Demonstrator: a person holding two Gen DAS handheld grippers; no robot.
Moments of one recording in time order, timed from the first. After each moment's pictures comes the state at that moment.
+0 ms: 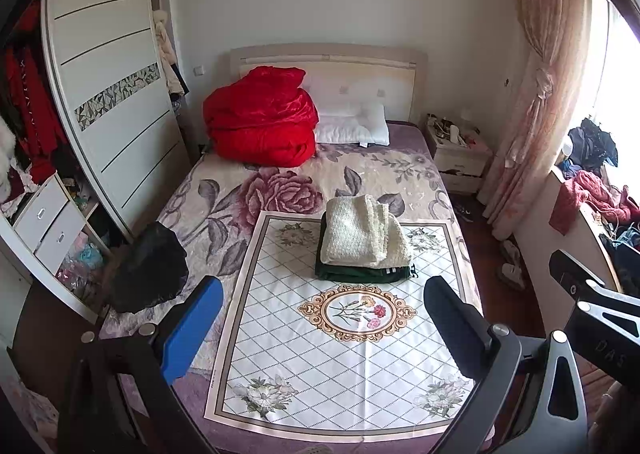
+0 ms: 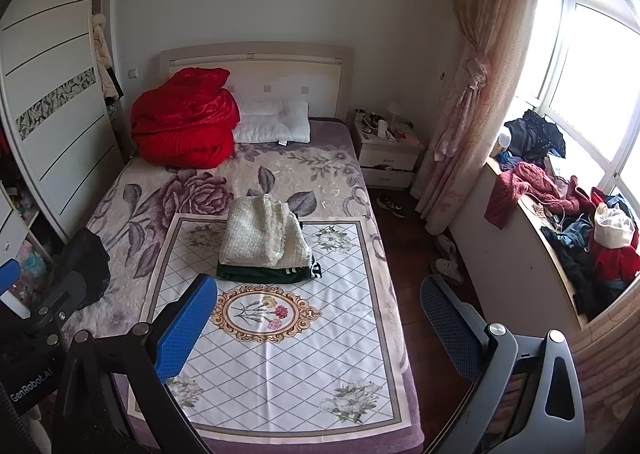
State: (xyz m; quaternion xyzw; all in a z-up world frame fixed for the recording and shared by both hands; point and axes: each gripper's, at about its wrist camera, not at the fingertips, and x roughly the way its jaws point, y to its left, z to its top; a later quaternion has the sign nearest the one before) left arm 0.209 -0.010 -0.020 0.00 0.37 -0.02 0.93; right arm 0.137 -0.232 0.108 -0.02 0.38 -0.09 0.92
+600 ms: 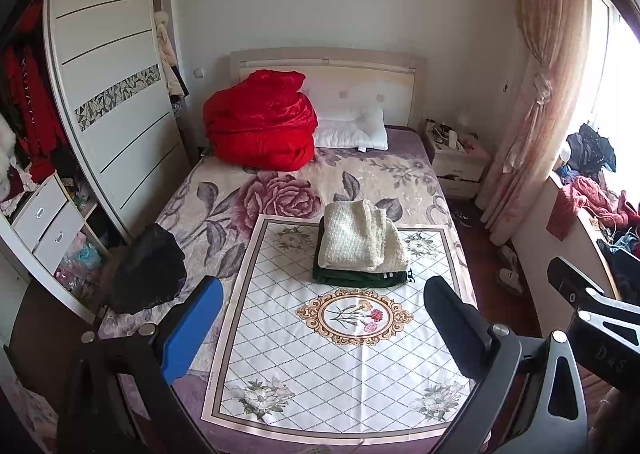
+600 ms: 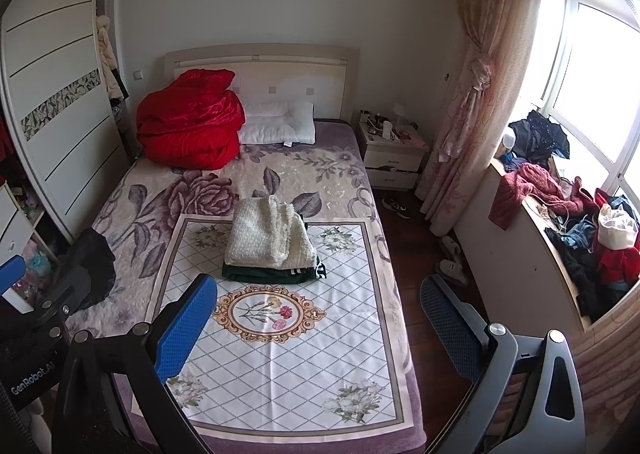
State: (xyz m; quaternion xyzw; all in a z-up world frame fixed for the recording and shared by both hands) left arm 0.206 -0.012 -0.010 0.00 0.36 -0.02 0.93; right arm 0.135 -0.234 0.108 -0.02 0.38 -0.09 0.92
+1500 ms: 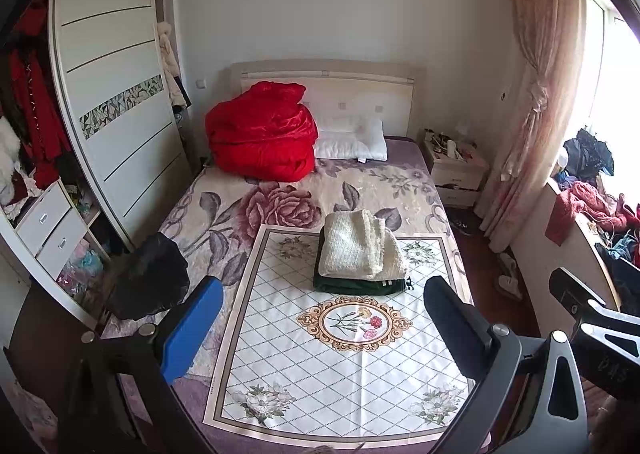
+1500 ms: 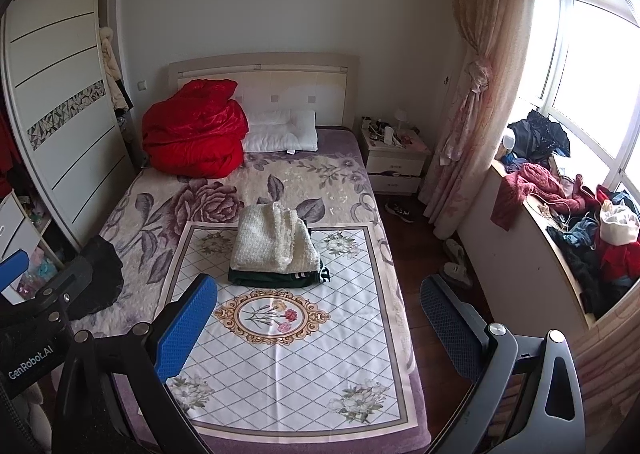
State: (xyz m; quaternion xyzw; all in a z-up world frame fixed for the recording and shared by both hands) left arm 0.193 -0.016 0.005 0.00 0.34 -0.02 0.94; right arm 0.113 -0.235 0.118 0.00 0.37 -0.08 0.93
